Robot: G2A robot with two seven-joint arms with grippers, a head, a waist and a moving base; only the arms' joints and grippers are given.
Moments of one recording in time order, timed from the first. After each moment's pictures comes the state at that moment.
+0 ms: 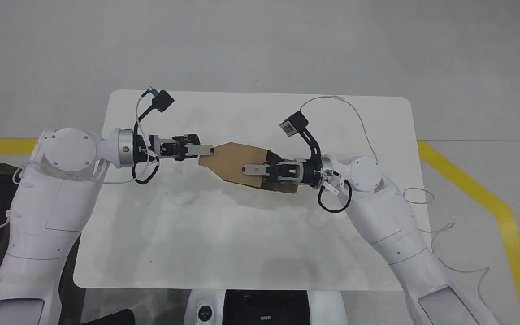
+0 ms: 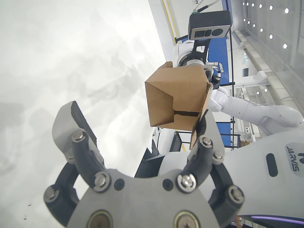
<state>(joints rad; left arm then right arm) 0.89 -0.89 -1.30 -1.52 -0.21 -0.24 -1.27 -0.85 -1.30 0.99 -1.33 0.49 -0.43 1.15</state>
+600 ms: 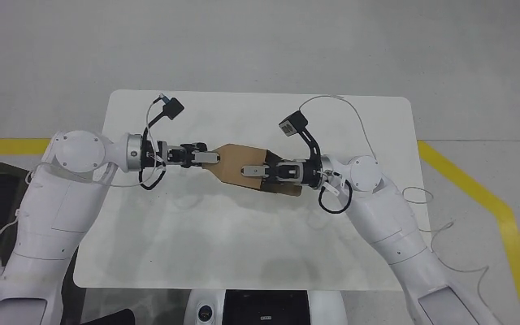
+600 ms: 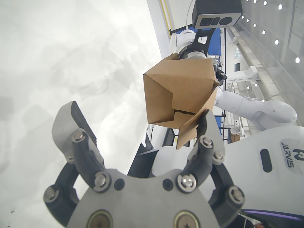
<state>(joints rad) 0.88 -0.89 -1.25 -1.52 -0.27 -0.22 -1.30 -0.85 -1.30 0.99 -1.34 0.51 -0.44 1.16</state>
